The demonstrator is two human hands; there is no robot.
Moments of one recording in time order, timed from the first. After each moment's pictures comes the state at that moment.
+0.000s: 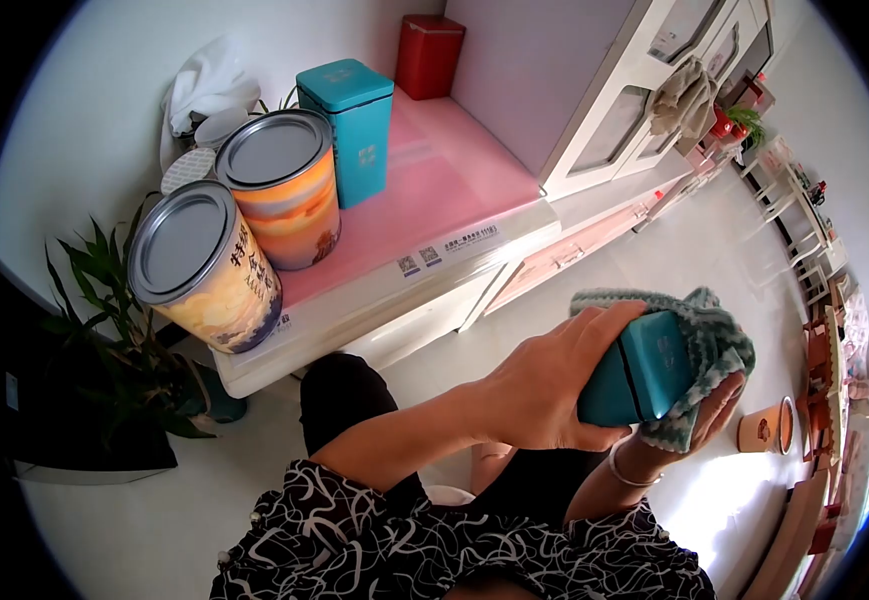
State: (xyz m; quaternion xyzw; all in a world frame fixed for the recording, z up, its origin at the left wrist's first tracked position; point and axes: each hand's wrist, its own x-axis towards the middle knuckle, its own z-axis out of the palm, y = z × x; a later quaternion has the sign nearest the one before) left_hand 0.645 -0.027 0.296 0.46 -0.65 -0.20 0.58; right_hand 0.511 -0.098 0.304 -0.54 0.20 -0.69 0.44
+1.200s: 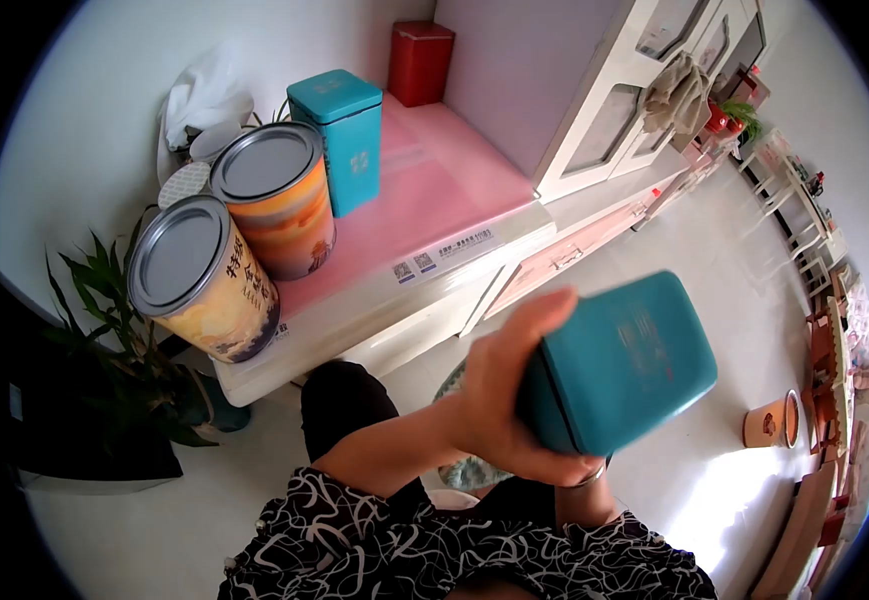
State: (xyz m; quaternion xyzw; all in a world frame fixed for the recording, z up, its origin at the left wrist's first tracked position) left_hand 0.650 -0.021 0.281 0.28 -0.59 0.02 0.76; right_hand 0.529 -0.083 0.236 -0.45 0.10 -0.50 0.73
